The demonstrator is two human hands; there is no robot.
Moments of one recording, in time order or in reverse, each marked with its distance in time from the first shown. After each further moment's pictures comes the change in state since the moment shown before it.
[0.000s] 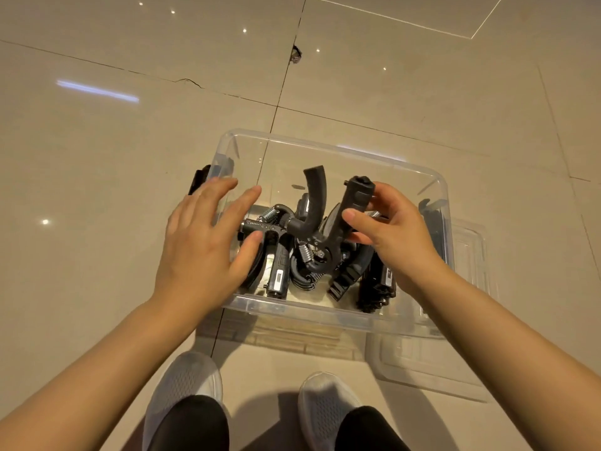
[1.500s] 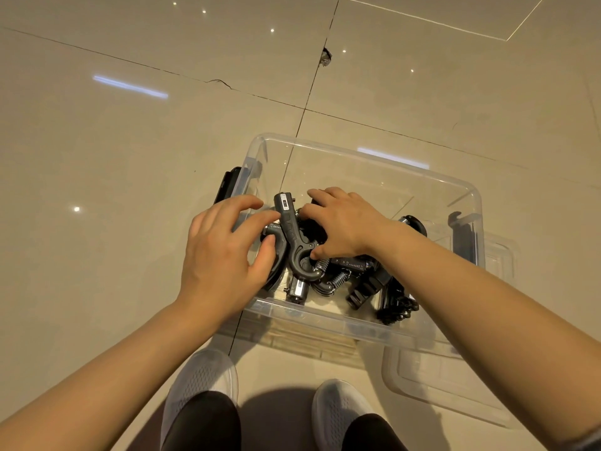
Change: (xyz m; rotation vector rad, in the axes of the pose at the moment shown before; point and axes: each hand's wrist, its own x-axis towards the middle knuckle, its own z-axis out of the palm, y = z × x) left_hand -0.001 0.002 -0.004 -0.027 0.037 -0.078; right_hand 0.077 0.012 0.055 -1.513 -0.639 -0.397
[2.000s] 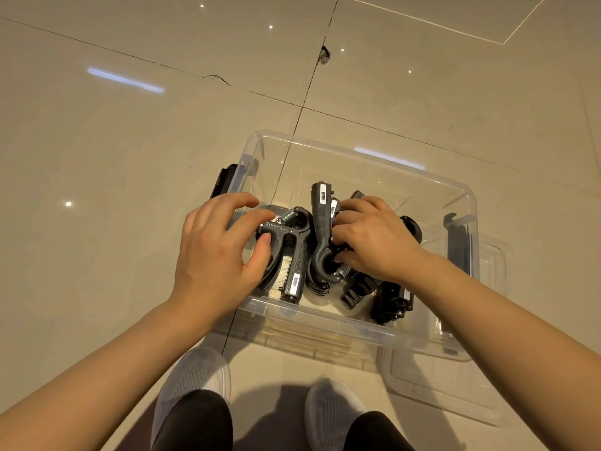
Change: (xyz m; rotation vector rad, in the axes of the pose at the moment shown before) left_hand -0.001 0.000 0.000 -0.013 0.030 0.007; right_hand -0.047 0.014 0.016 -0.069 0.246 -0.042
